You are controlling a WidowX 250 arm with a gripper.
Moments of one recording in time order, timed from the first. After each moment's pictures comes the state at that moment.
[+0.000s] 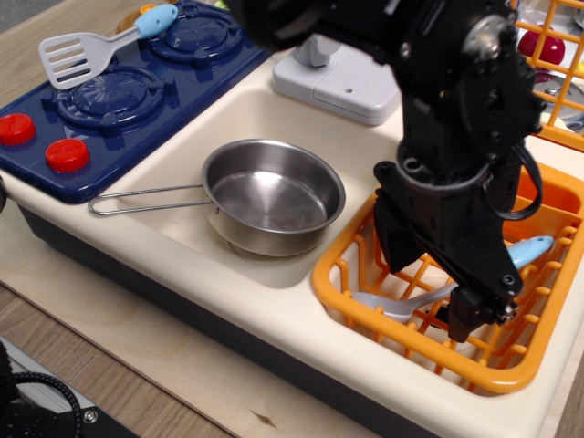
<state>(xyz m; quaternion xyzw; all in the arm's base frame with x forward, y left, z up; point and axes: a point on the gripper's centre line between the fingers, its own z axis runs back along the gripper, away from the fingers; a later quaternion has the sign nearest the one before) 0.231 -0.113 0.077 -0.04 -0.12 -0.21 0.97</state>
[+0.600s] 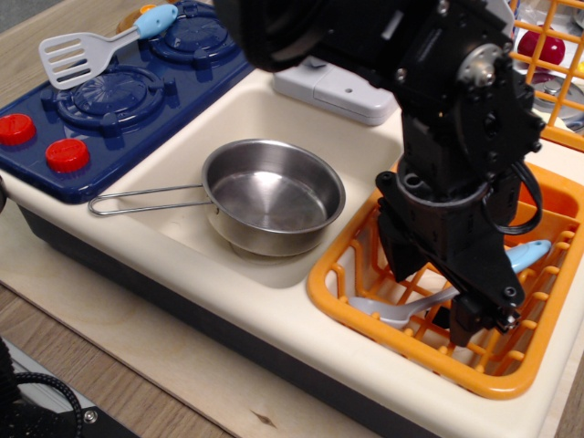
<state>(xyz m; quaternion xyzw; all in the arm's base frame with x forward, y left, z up) 0.230 -0.115 0.073 -0.03 -0.13 -0.21 0.97</state>
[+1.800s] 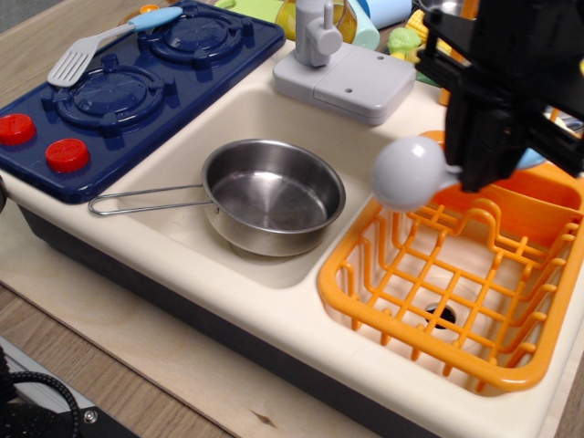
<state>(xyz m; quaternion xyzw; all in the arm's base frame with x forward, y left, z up) 0.244 -0.102 0.161 -0.01 -0.02 -0.20 0.98</state>
